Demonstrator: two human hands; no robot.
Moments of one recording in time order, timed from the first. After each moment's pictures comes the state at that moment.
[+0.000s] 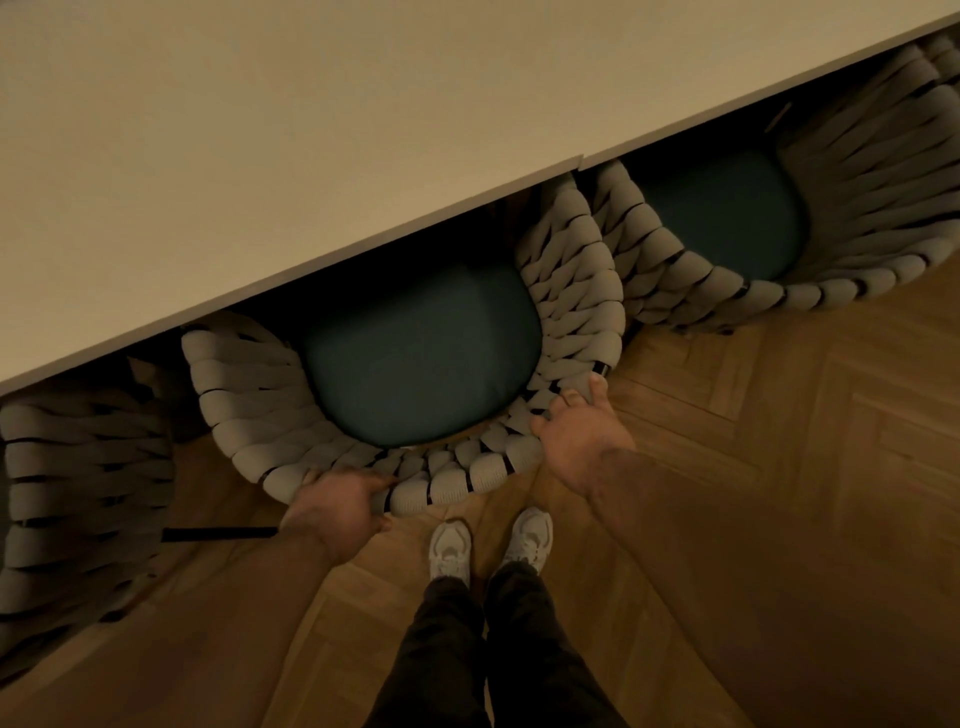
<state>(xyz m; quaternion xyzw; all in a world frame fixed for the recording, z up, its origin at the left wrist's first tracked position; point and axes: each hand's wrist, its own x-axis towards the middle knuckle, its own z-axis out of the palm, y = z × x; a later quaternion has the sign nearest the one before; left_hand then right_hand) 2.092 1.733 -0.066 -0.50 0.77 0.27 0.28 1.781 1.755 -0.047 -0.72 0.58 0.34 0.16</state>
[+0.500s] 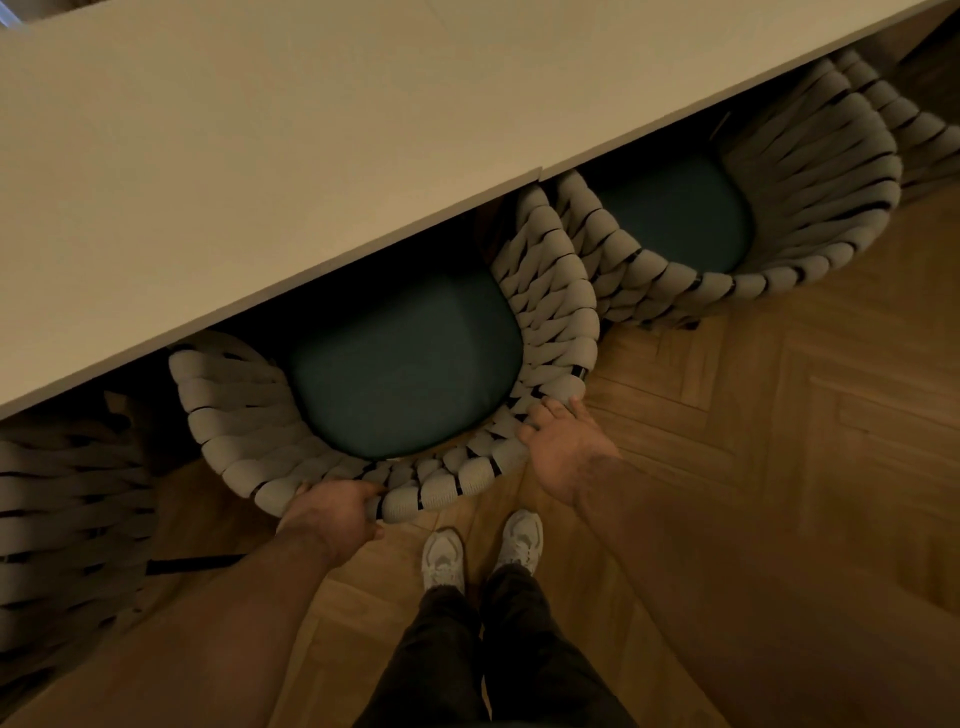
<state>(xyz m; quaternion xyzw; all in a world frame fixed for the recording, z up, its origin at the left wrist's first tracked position) 2.085 1.731 -0.059 -0.50 0.75 0.28 0.32 1.783 1.782 -0.042 -0.68 0.63 0.27 0.24</state>
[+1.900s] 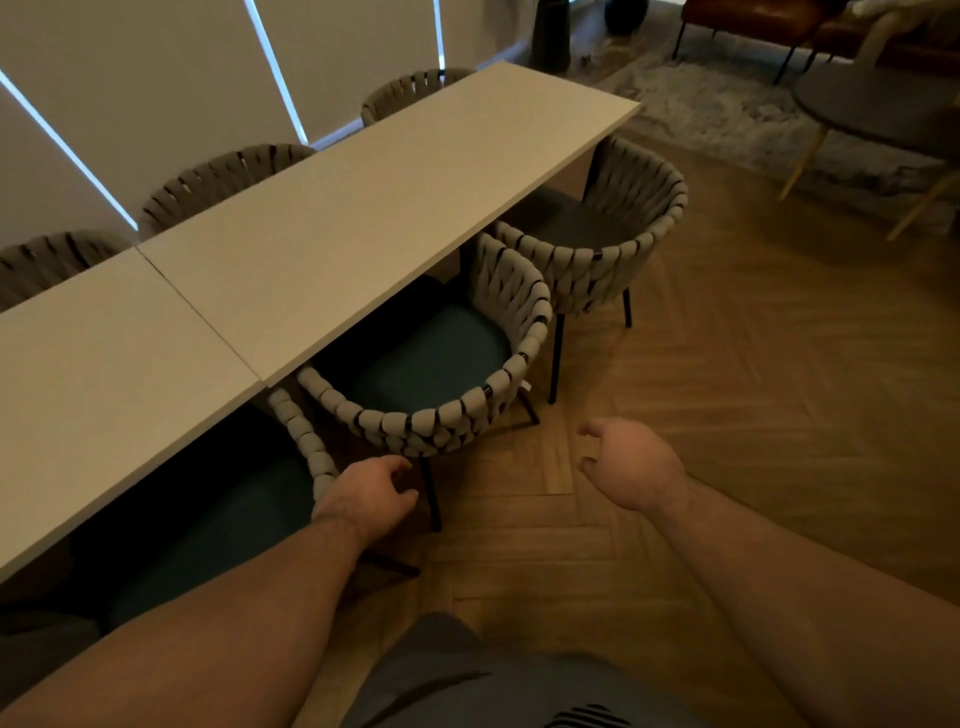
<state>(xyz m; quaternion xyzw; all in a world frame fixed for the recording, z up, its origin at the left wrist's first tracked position) 1.637 1.779 0.094 -0.48 0.82 0.29 0.12 1.372 1.975 0.127 -0.41 0.88 -0.06 0.22</state>
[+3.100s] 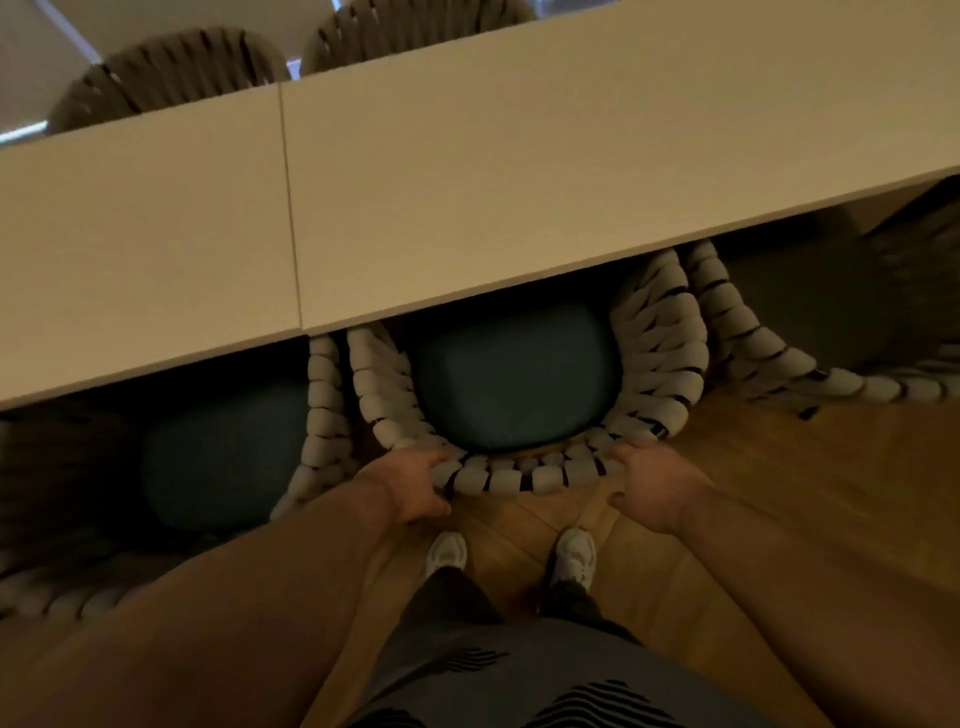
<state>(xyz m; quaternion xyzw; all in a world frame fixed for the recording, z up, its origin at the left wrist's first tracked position) 1.496 1.647 0.020 -0.58 0.67 0.38 0.27 1.166 1.697 0.010 -0.65 0.65 0.21 0.33</state>
